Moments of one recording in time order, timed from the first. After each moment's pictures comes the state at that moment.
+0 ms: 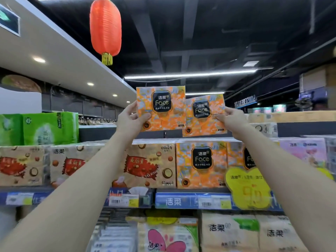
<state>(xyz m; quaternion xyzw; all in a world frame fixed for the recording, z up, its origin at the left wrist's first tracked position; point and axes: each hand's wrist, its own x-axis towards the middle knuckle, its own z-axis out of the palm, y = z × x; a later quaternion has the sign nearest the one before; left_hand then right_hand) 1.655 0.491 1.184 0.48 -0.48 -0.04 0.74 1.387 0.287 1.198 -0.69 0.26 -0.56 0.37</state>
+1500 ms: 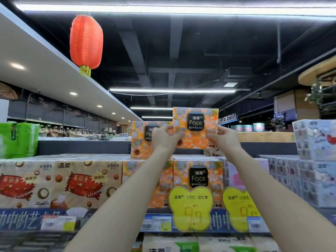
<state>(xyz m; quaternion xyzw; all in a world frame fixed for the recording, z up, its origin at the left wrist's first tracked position) 1.448 0.330 1.189 0.57 -0.51 0.10 0.64 1.257 0.240 1.194 -0.67 0.27 -0.60 0.35</state>
